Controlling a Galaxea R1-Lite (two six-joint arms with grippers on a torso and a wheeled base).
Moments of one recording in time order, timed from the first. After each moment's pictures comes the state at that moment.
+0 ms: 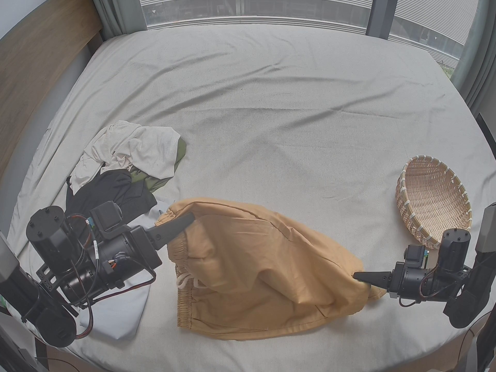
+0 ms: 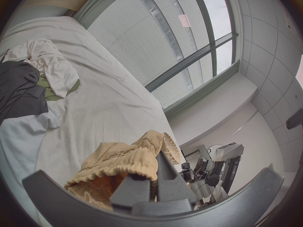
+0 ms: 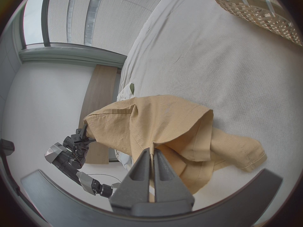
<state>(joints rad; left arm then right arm) -0.44 1.76 -0.25 -1.55 -0.38 -0.67 0.20 2.01 -0.07 -1.54 0.71 0.73</state>
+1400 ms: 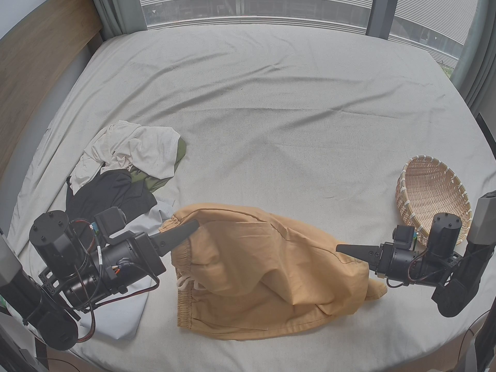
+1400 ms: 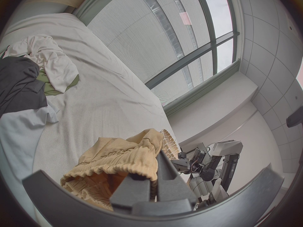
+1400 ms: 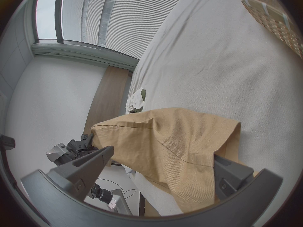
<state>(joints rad) -0.46 1.77 -0.24 -1.55 -0.38 -0.67 0.25 2.02 -0.24 -1.54 0.70 0.75</state>
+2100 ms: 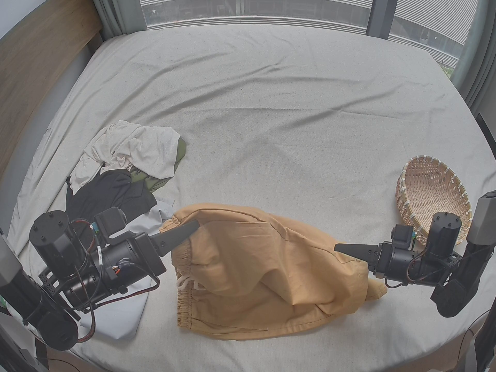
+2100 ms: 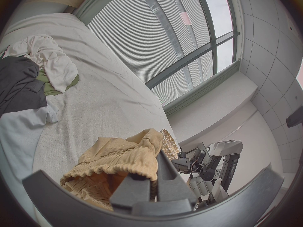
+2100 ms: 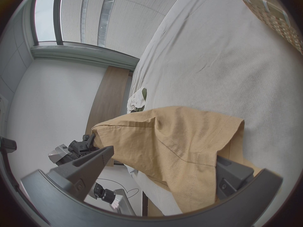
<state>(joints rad) -0.46 1.77 -0.24 -1.55 -0.38 -0.67 0.27 2.04 -0.25 -1.54 0.70 0.77</state>
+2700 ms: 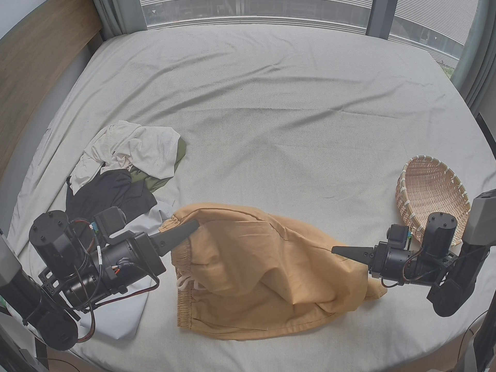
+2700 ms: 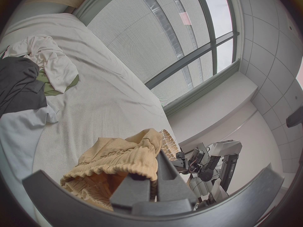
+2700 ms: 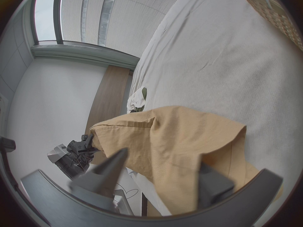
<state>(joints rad) -0.46 1.77 -0.24 -1.55 -0.38 -0.67 0.27 2.05 -0.27 -1.54 0.70 0.77</state>
